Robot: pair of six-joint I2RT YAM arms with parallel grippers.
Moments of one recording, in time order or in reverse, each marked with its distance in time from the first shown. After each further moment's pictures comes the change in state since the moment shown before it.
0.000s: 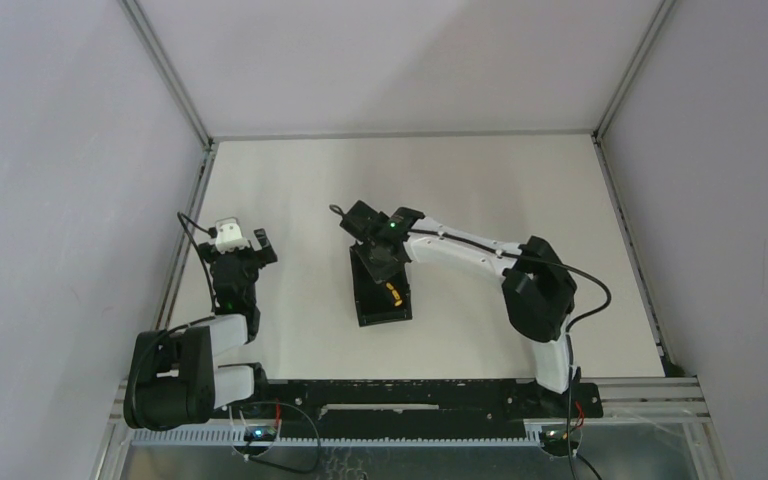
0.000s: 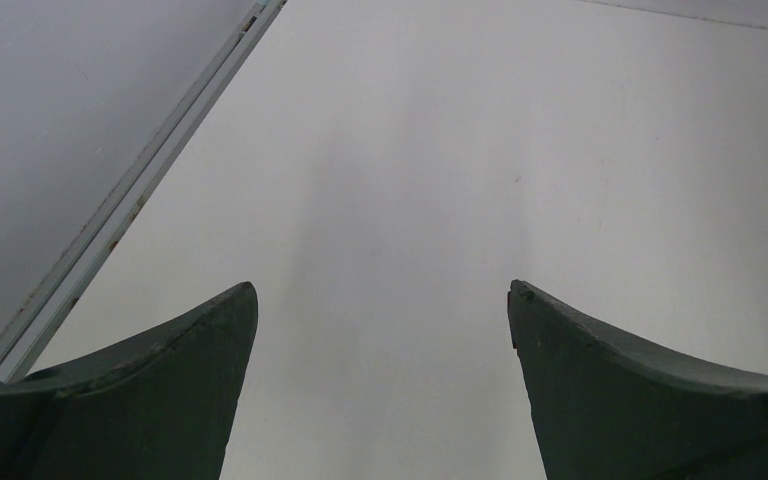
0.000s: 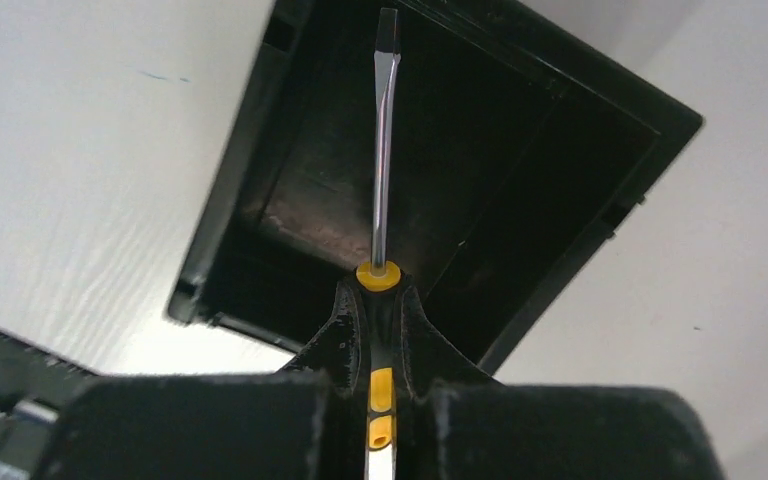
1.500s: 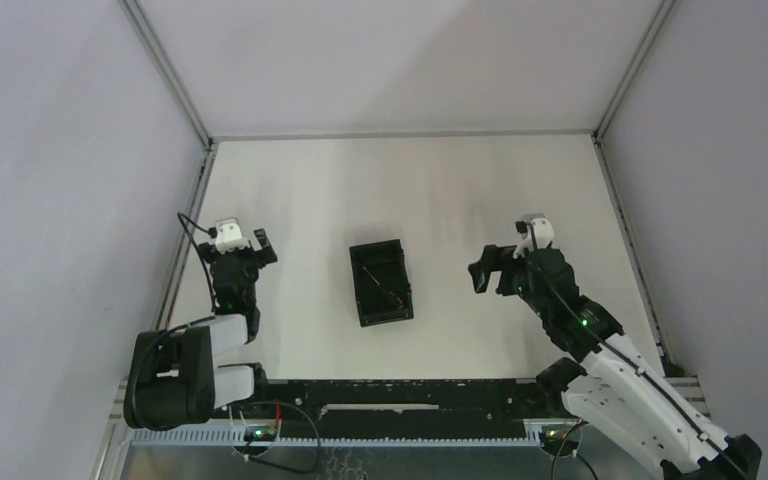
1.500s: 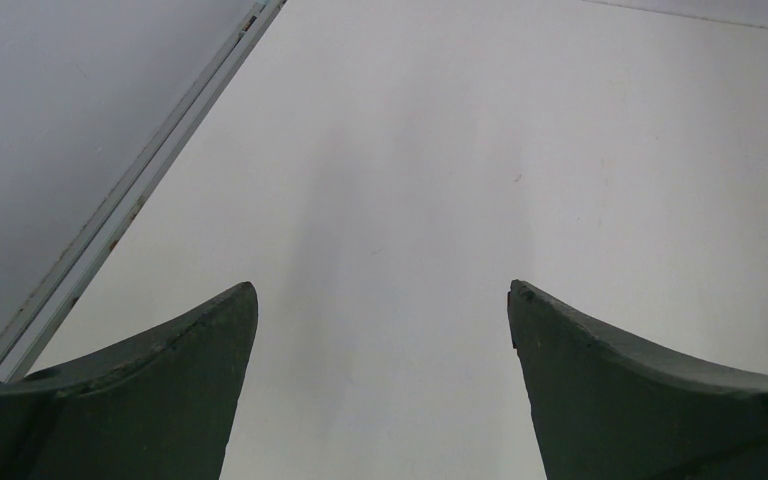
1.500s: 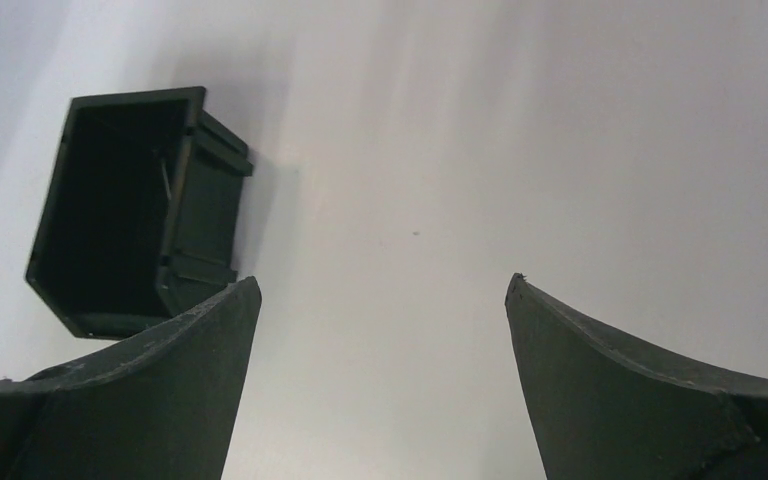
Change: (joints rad) left arm 0.000 0.001 0.000 0.000 0.000 0.000; right arm -0.397 -1.265 -1.053 0.488 0.049 0.017
